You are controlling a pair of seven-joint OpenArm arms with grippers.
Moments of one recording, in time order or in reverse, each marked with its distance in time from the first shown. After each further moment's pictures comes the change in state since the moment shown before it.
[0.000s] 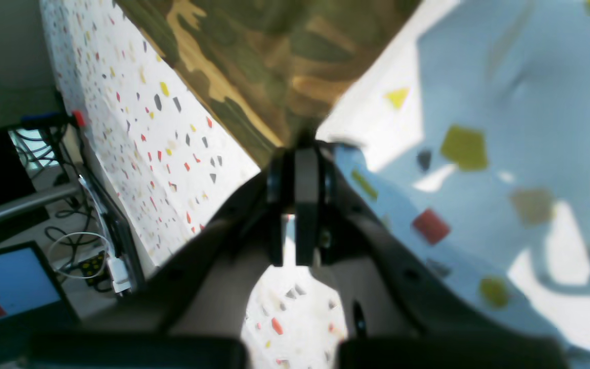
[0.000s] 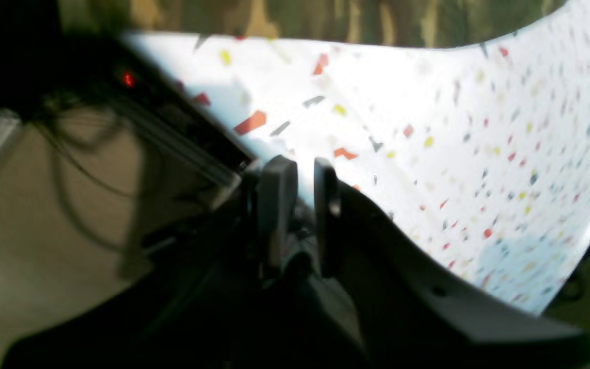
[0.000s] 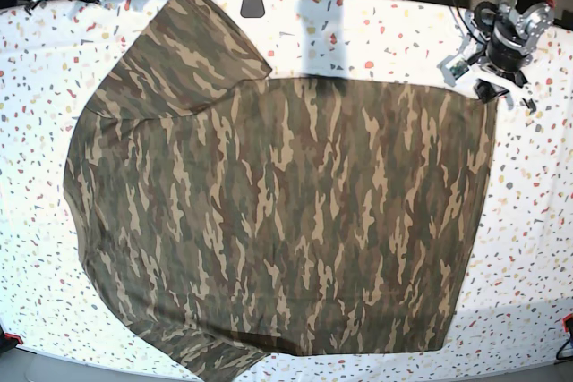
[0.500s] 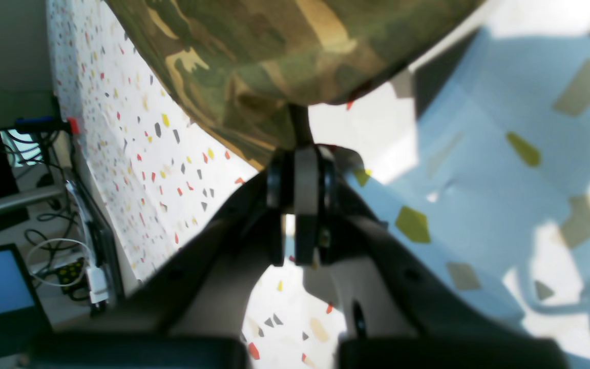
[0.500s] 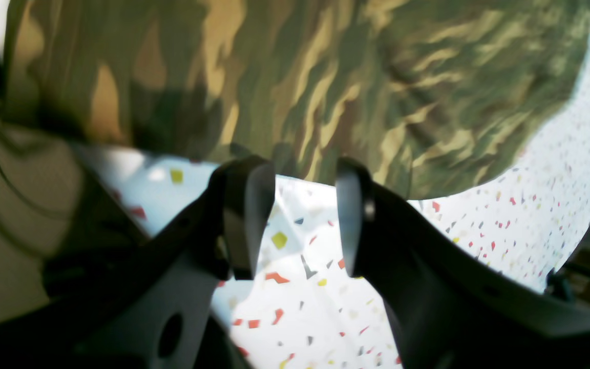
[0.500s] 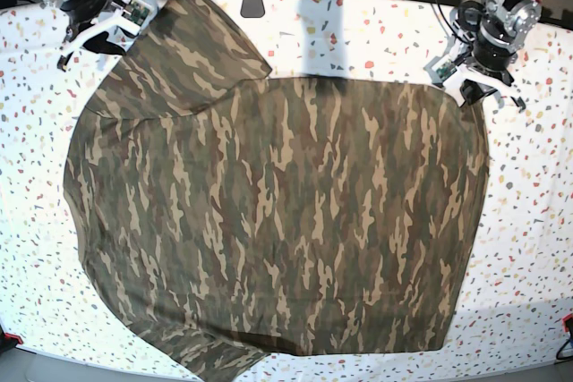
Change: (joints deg) left arm 0.0 2.7 0.1 0.3 -0.7 0.8 -0.9; right arm 16.4 7.1 -9.8 -6.1 -10.6 7.0 2.3
